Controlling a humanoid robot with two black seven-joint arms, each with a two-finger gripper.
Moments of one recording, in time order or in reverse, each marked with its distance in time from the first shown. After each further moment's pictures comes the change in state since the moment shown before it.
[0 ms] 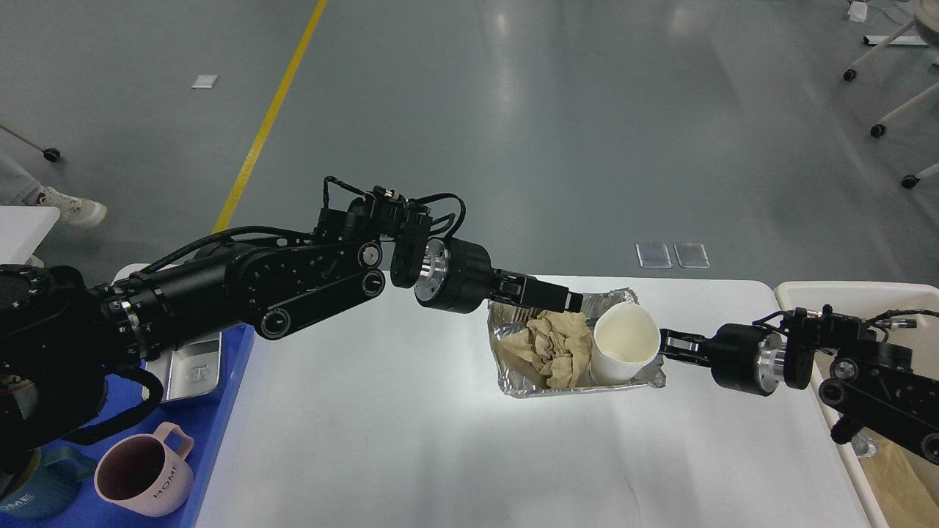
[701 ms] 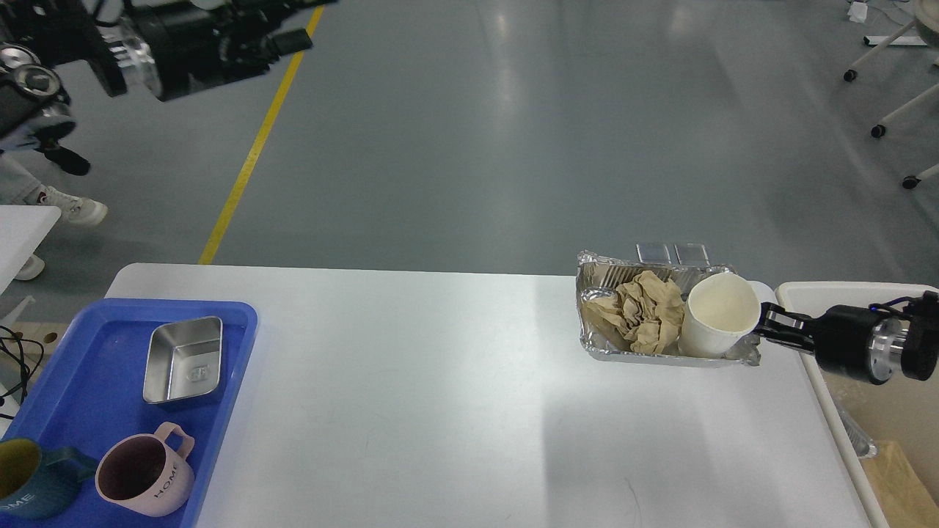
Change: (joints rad) left arm -0.040 0.599 -0.351 -0.014 -0.380 0.003 -0.010; right arm -0.007 -0.272 0.010 0.078 0.164 0.009 -0.016
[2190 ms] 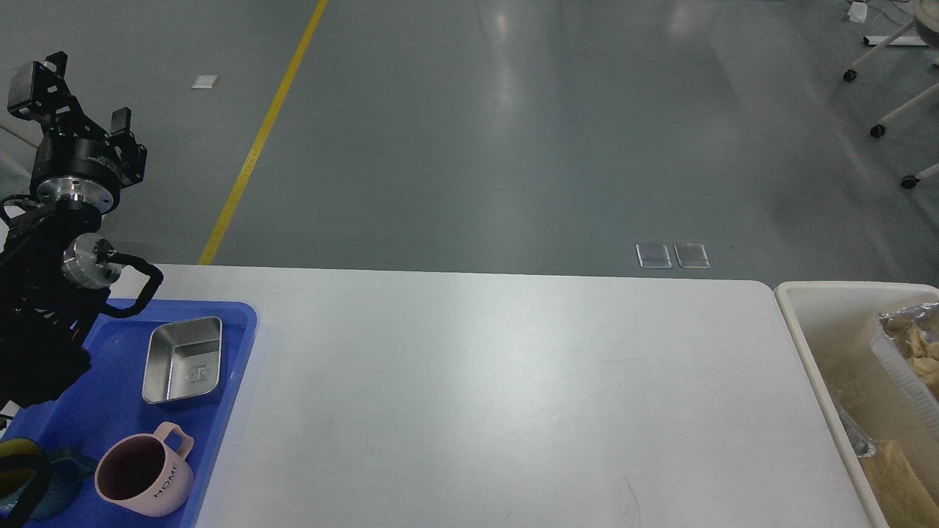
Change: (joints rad) left arm 0.499 -0.300 -0.565 0.244 -0.536 0.555 -0.153; right arm -0.367 0.184 0.010 -0.774 0.842 -0.244 -0.088
